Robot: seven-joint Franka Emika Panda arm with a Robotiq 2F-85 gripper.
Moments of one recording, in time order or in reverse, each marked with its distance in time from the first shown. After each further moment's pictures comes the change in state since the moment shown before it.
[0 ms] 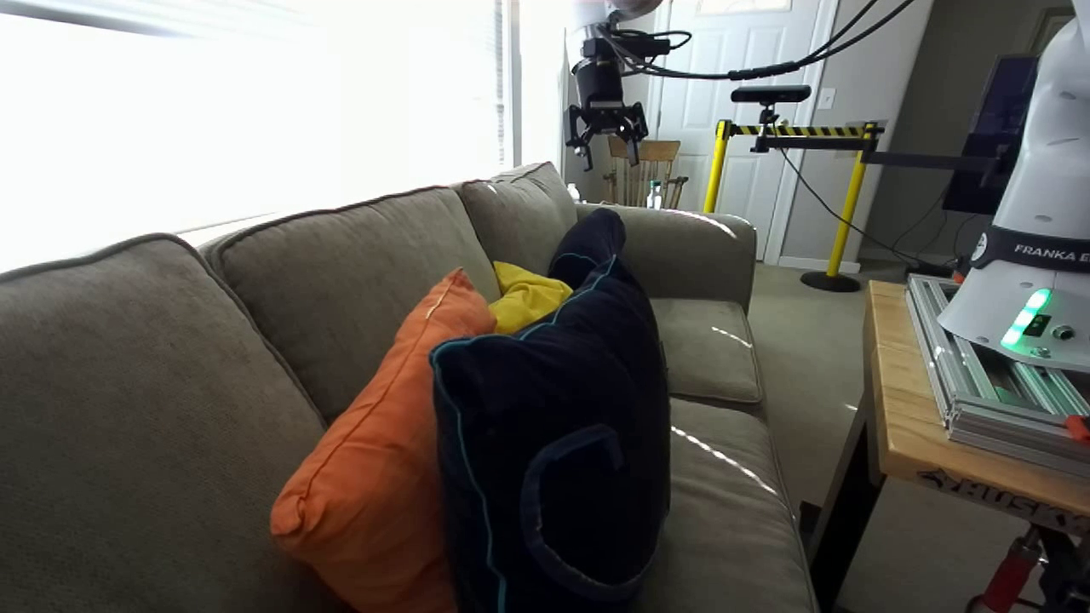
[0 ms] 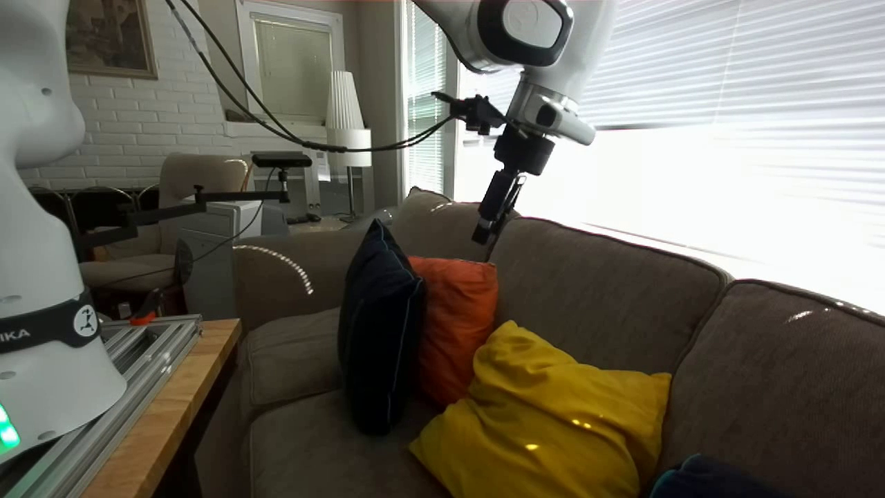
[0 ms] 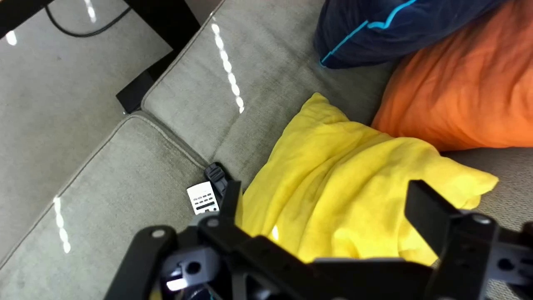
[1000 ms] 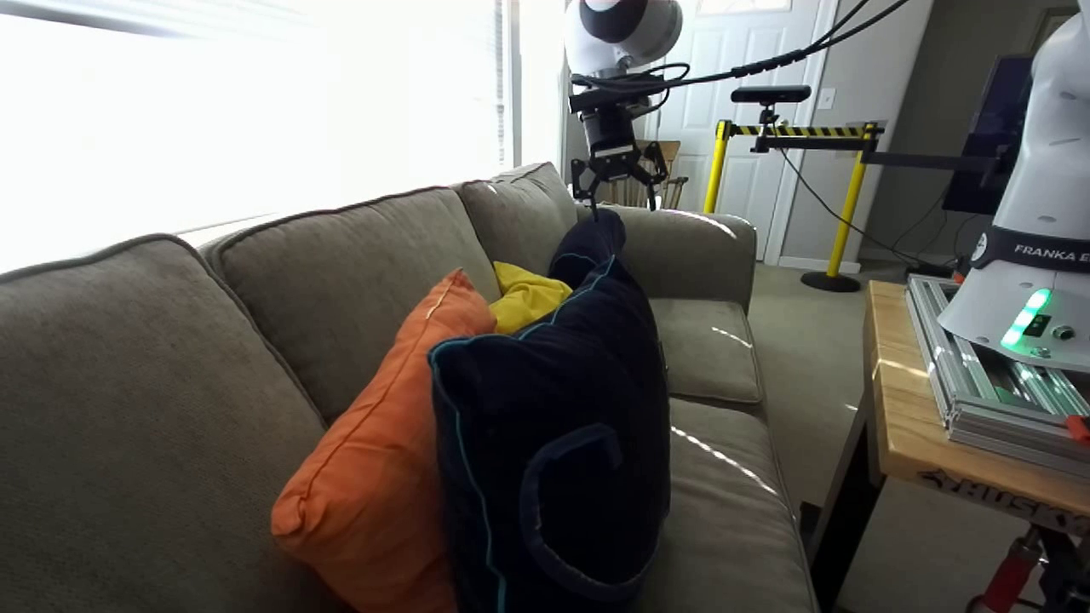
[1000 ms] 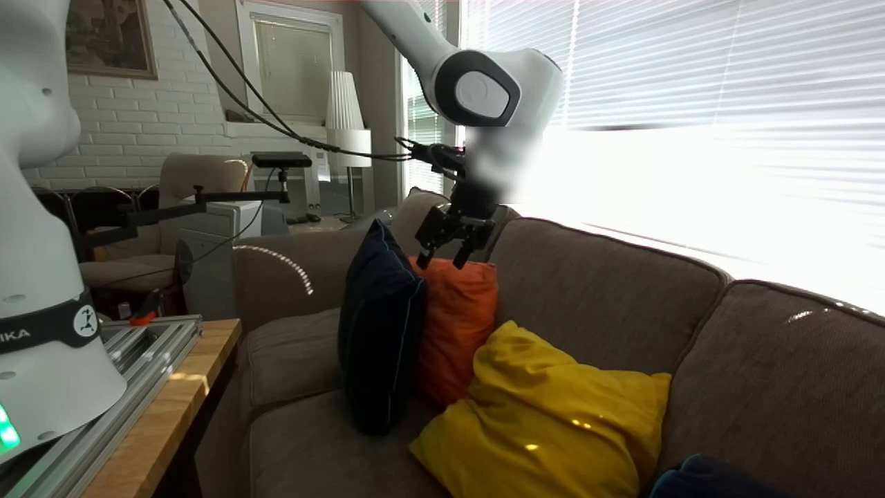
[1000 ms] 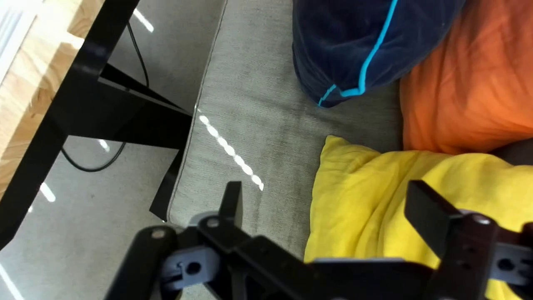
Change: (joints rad) arm 0.054 -0.011 0.034 -0.212 0.106 0.143 0.453
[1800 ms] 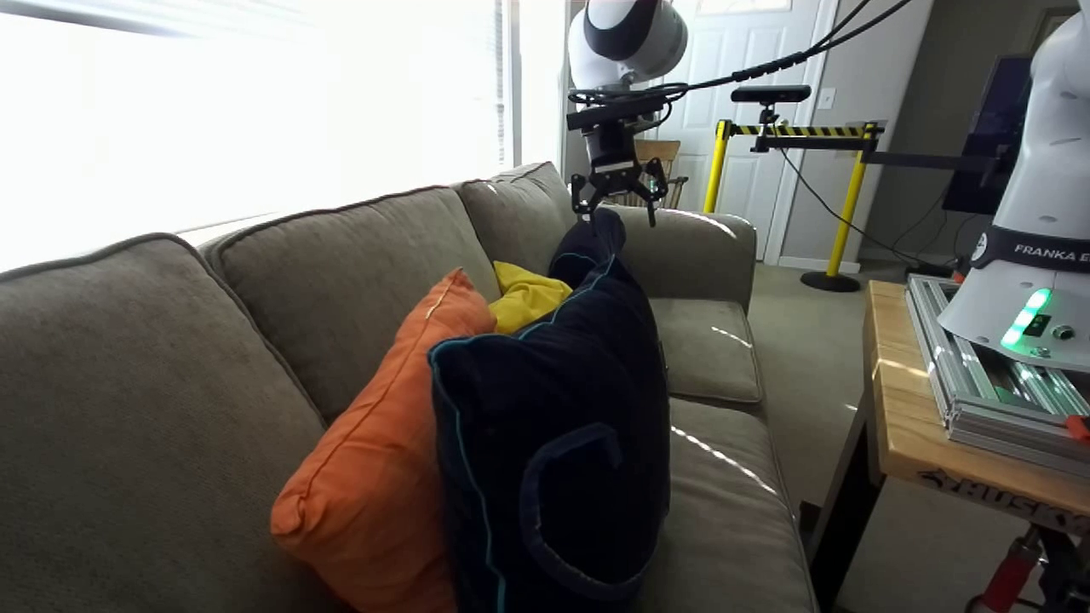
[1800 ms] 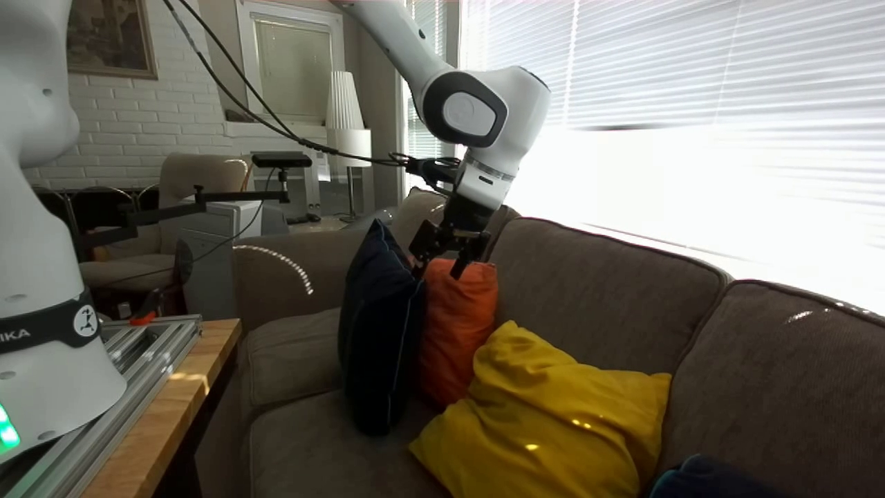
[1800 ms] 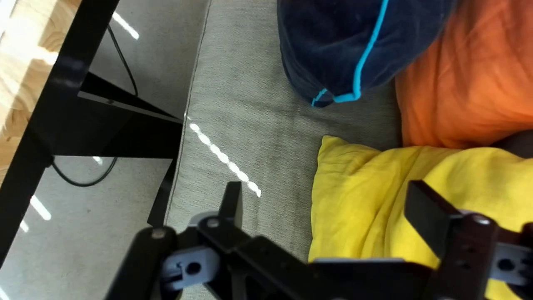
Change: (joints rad) arm 0.011 0.012 0.005 -0.052 0.024 0.092 0.056
